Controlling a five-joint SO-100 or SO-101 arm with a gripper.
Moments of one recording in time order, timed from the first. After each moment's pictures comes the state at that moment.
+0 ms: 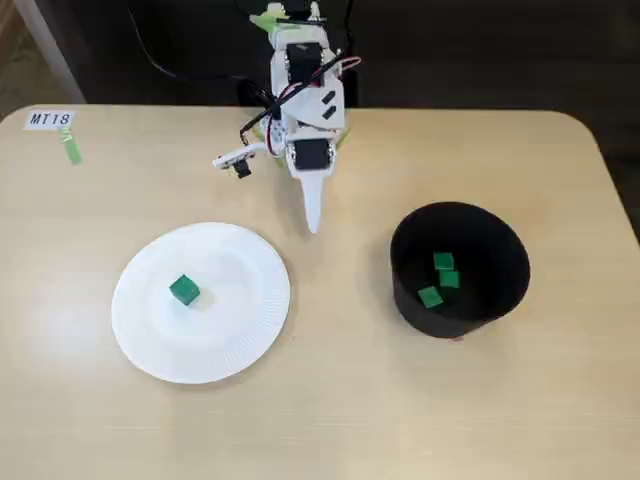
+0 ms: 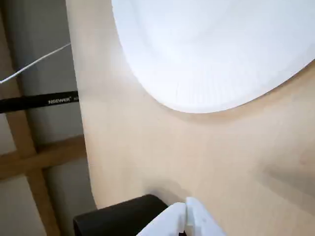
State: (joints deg) arm -2.1 184.2 176.8 48.3 -2.5
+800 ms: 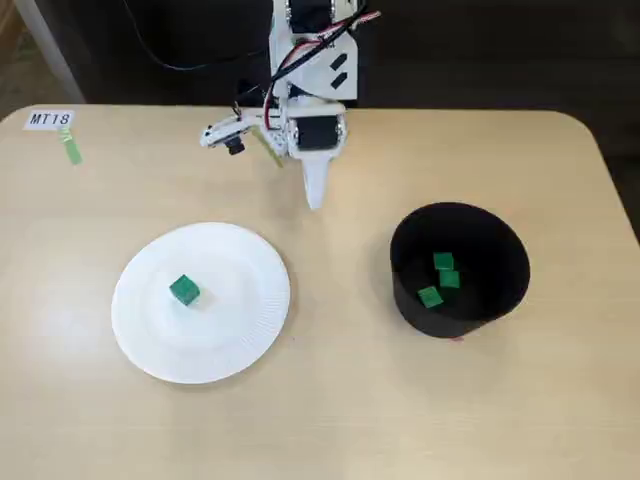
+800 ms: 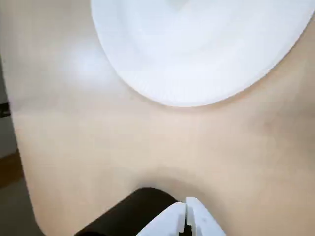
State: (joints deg) arm -0.6 120.5 116.3 70.6 -3.7
